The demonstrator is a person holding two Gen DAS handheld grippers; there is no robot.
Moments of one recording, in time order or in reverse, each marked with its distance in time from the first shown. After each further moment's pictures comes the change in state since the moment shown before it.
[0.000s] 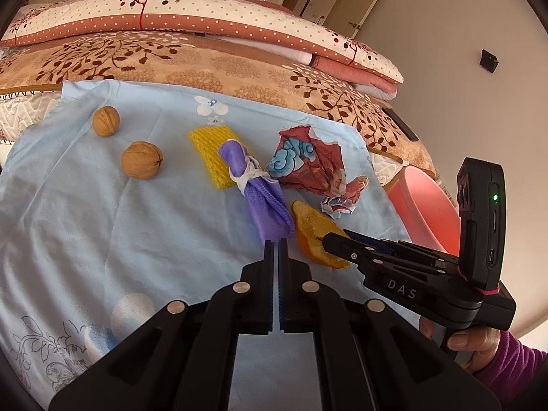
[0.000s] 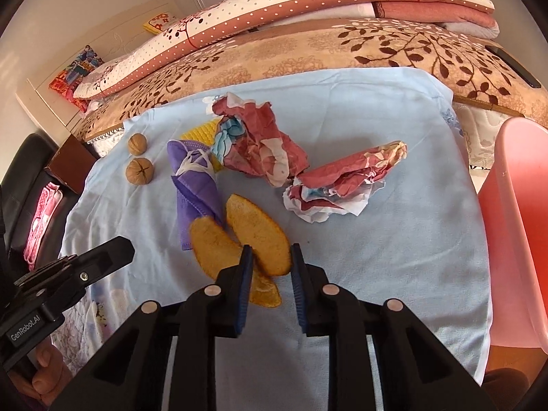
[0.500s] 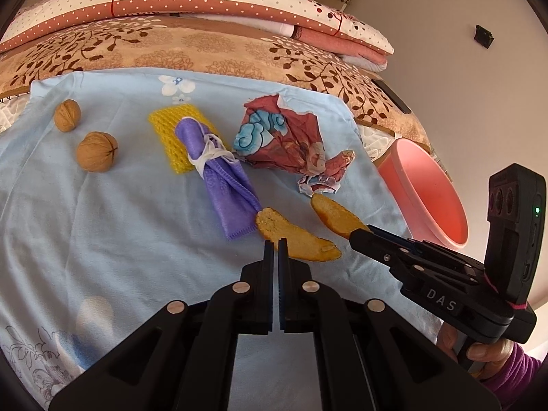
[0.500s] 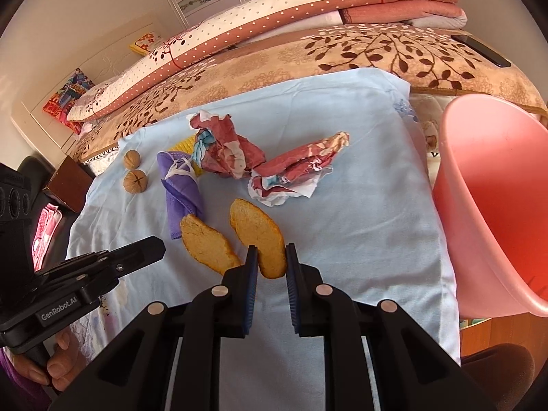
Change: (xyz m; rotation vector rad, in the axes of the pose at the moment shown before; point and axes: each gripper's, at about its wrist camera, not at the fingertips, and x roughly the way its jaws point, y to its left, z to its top) left arm 0.030 -0.023 0.002 0.044 0.115 -0.021; right arm -0.039 -0.028 -0.021 0.085 -0.061 -0.026
